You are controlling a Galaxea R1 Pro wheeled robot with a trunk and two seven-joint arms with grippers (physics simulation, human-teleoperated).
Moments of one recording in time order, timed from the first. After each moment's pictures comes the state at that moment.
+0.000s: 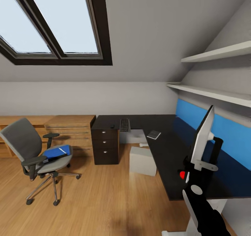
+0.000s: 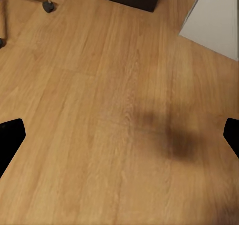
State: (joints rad) left arm -0.12 0.01 0.23 -0.43 0.11 -0.36 -0.19; right arm -0.37 -0.03 -0.10 -1.09 0.07 -0.09 -0.51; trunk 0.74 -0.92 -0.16
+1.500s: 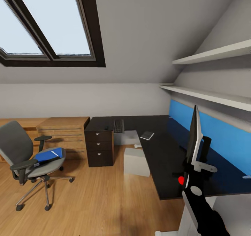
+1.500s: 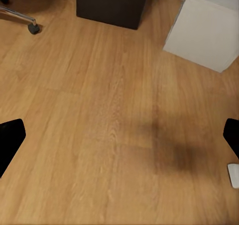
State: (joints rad) left arm -0.12 0.01 0.23 -0.43 0.11 -0.43 -0.19; right arm -0.37 -0.03 -0.10 -1.07 0.07 -0.09 -0.50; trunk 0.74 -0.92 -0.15
